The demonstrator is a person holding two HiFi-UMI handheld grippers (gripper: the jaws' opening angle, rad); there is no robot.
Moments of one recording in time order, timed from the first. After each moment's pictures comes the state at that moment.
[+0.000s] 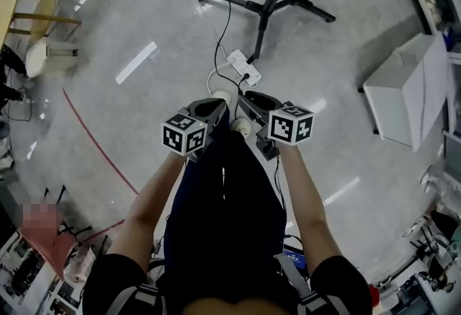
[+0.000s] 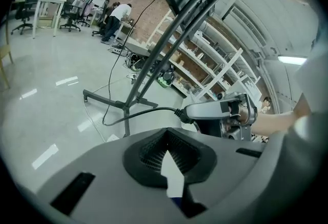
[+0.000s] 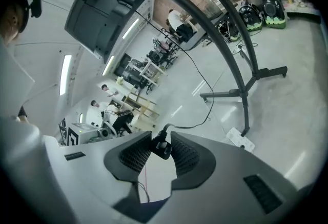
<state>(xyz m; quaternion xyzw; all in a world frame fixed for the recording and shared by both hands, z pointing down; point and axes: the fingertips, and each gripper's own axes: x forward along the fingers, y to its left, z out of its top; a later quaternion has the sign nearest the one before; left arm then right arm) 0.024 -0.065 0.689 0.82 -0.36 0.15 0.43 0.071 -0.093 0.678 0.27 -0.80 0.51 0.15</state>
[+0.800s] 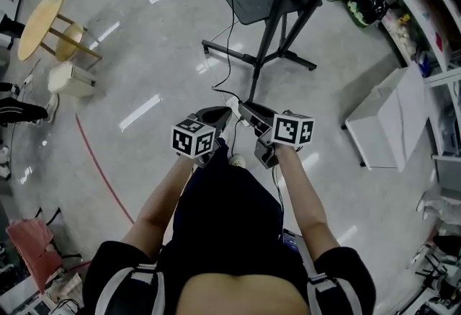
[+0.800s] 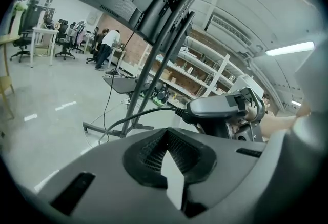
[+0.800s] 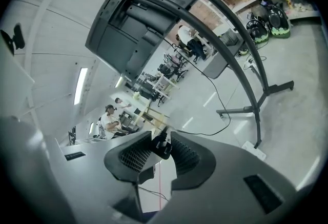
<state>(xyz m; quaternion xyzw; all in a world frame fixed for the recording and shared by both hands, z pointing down) 0.036 -0.086 0.522 0.85 -0.39 0.11 0.33 0.067 -0.103 0.495 0.25 -0.83 0.50 0.06</state>
